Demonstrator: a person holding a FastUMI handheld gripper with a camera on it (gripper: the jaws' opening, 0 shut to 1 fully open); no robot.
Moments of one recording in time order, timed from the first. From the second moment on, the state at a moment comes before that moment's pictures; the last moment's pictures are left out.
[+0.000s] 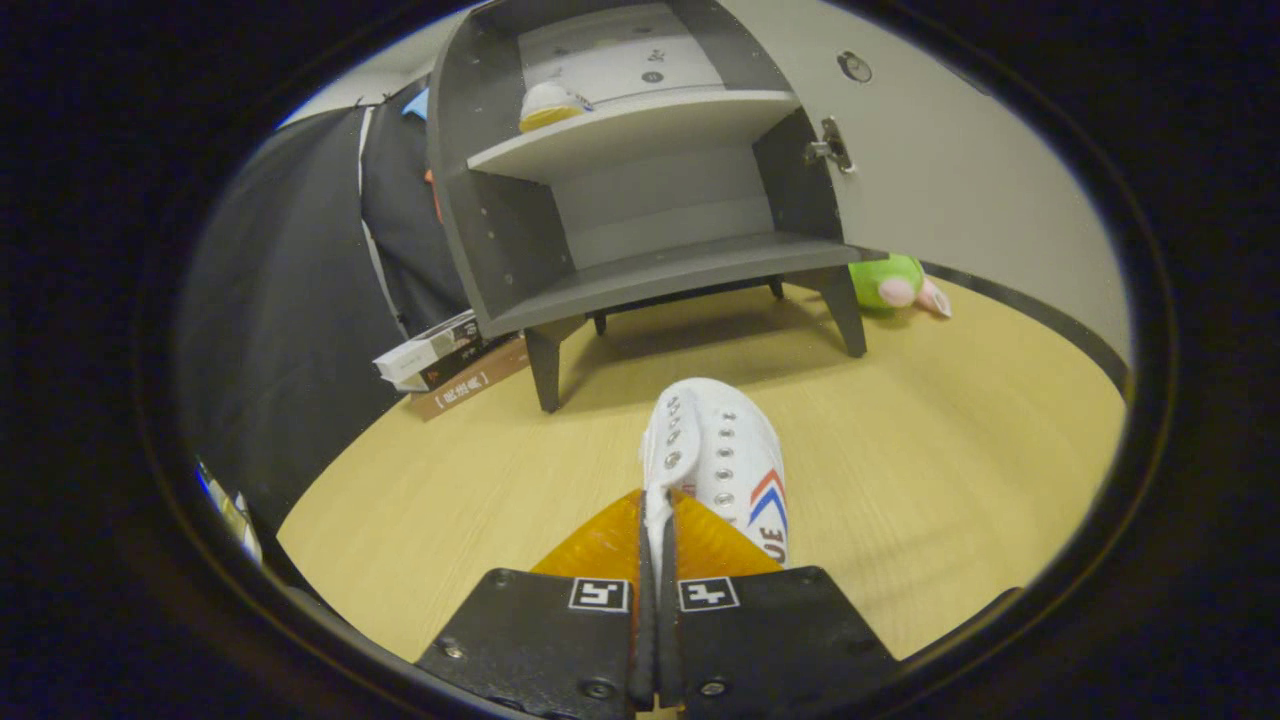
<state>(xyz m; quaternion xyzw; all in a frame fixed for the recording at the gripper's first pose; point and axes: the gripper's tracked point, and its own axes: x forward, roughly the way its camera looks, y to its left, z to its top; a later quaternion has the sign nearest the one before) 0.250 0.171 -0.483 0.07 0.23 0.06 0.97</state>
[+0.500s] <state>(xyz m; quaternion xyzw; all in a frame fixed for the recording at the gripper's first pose) 0.199 0.190 -0.369 0.04 0.15 0.12 0.98</state>
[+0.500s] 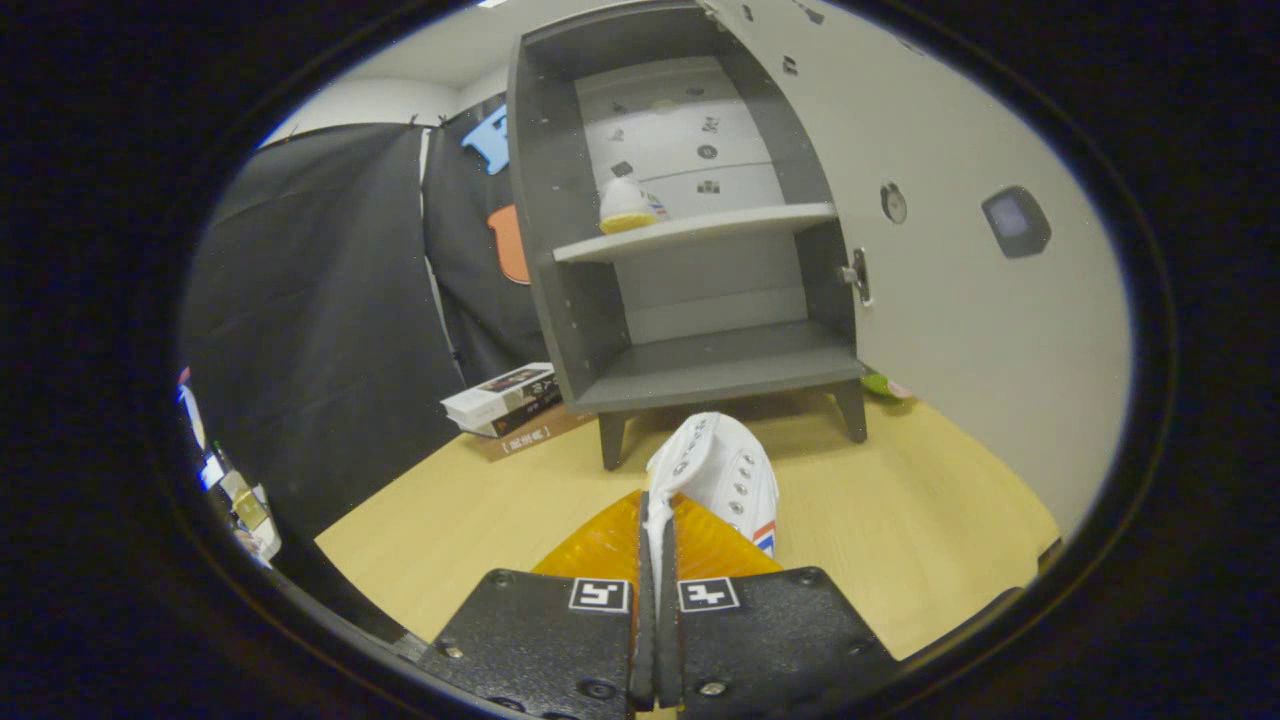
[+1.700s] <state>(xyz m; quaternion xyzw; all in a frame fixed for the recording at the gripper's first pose) 0.236 0.153 0.010 -0.07 0.04 0.06 1.00</state>
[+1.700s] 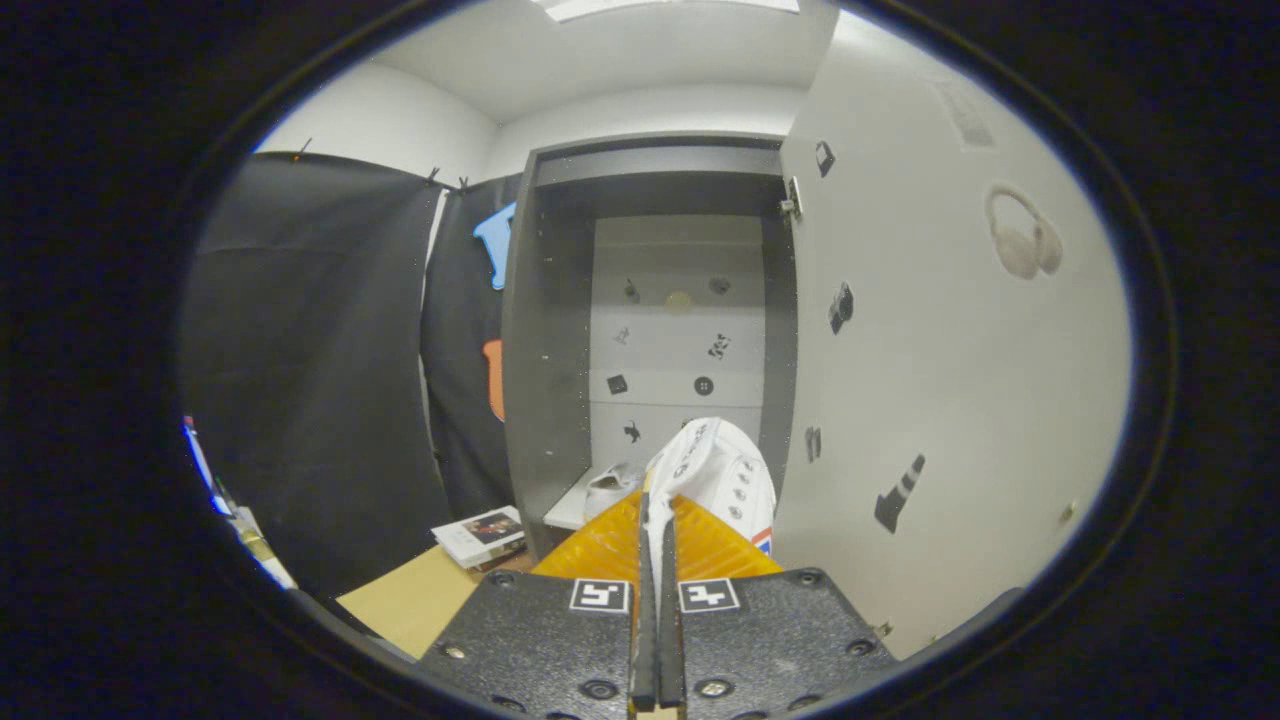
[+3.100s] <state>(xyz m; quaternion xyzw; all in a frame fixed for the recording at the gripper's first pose) 0.567 0.123 -0.111 -0.18 0.09 0.01 0.98</state>
